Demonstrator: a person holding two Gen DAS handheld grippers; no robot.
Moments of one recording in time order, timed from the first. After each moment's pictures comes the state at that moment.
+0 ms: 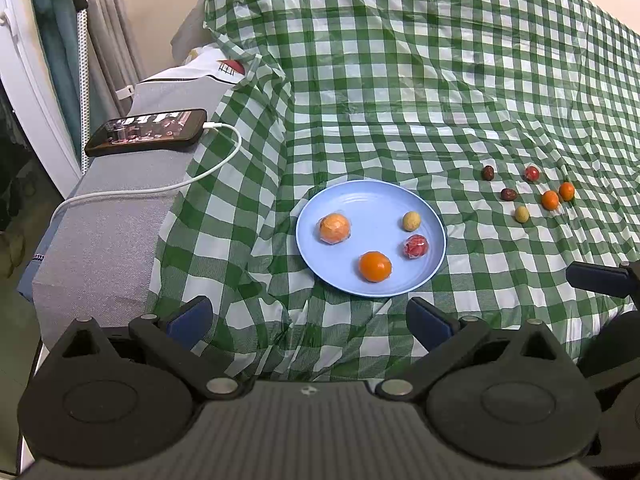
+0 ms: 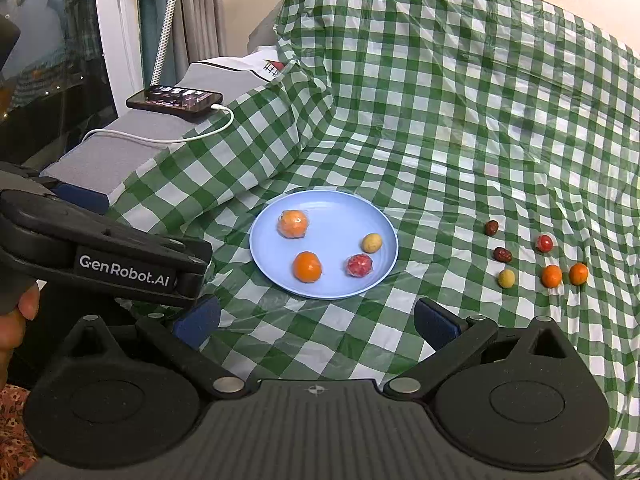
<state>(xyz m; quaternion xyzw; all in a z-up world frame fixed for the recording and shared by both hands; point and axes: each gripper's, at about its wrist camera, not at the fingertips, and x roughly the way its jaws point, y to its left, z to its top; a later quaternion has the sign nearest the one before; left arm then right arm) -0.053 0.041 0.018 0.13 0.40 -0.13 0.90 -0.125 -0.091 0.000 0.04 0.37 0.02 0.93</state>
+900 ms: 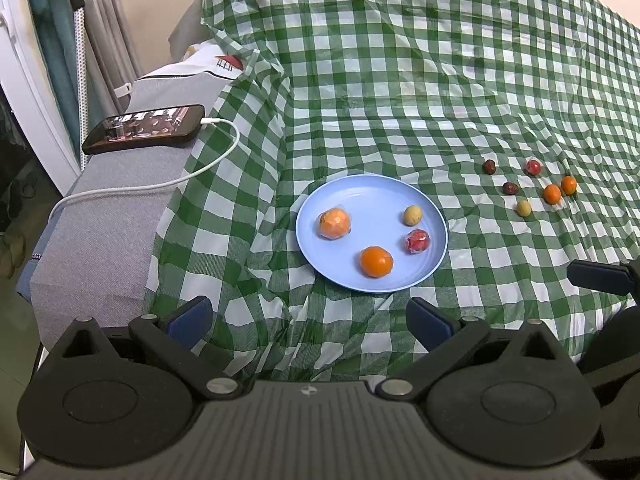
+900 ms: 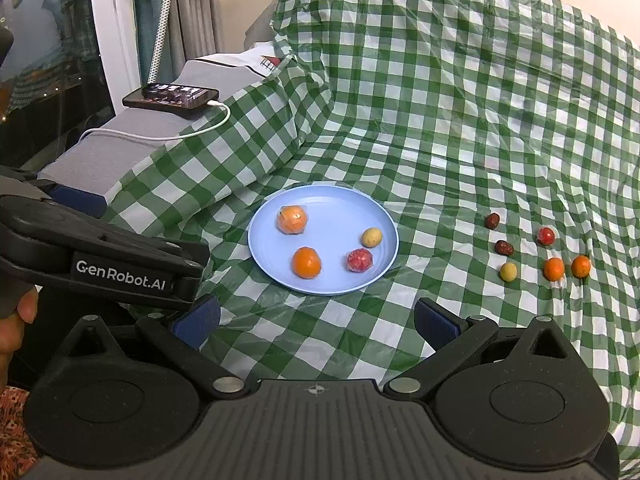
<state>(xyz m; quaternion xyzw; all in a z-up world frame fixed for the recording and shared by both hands) -0.050 0.043 0.013 0.13 0.41 -0.13 0.89 -0.124 -0.093 -0.006 0.05 0.37 0.02 0.93</state>
